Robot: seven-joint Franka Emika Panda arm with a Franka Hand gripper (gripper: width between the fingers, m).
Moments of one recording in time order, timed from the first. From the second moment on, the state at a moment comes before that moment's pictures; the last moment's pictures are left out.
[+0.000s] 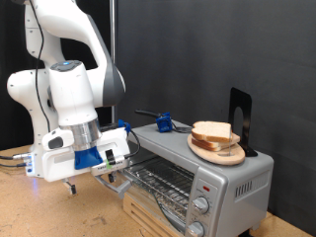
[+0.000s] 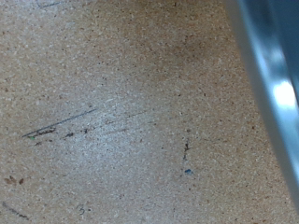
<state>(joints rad) 0.01 0.01 -0.18 -2.49 0.28 2.64 0.71</state>
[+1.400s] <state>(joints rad) -0.04 0.17 -0.21 -2.51 0.29 2.85 0.58</state>
